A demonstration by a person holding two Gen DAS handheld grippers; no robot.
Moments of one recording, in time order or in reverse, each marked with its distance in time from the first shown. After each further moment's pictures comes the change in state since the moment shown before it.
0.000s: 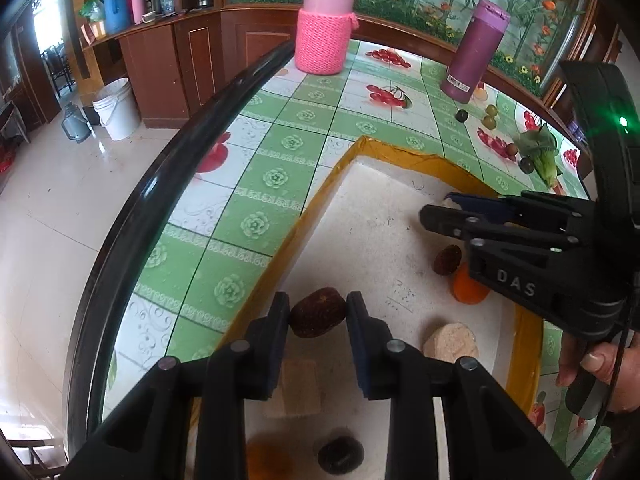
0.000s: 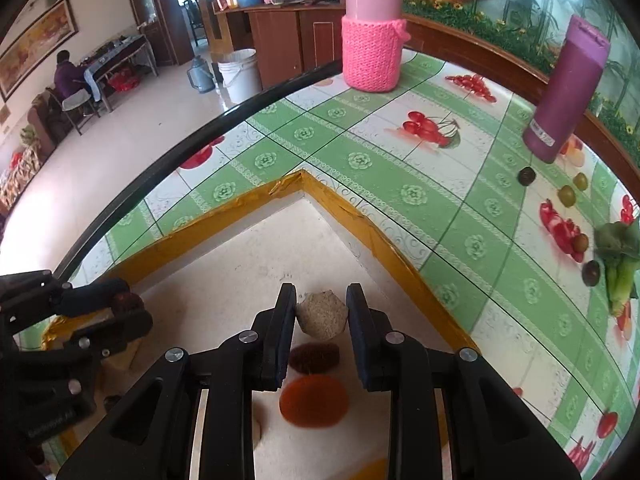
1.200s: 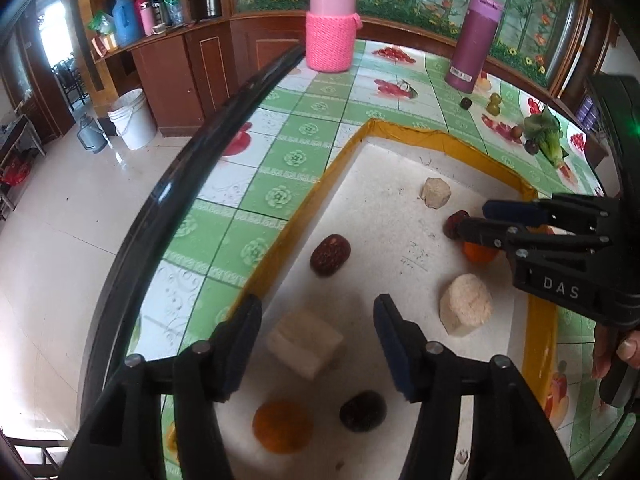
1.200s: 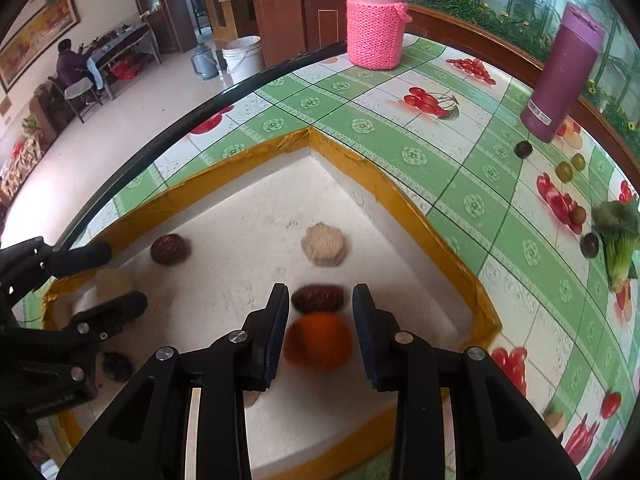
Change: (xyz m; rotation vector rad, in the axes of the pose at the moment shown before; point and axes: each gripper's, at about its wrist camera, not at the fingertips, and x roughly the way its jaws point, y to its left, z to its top) left arm -0.024 0.004 -0.032 0.021 -0.033 0.076; right arm -0.025 0.004 -0.037 -0.002 0.024 0.006
